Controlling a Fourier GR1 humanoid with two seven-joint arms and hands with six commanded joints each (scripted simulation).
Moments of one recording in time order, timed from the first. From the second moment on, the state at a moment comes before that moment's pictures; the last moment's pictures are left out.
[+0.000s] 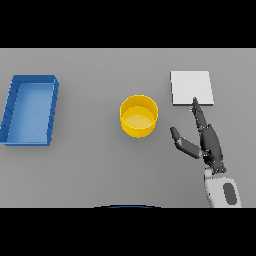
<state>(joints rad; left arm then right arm) -1.47 0.59 -0.22 -0.17 -0.58 -0.14 0.08 0.05 -0.08 0.11 -1.66 0.19 0.00 -0.14</state>
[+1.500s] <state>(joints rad) -0.52 0.61 -0.10 -1.12 -0.10 -0.11 0.56 0.07 -0.10 0.11 -1.66 0.20 0.01 -0.16</state>
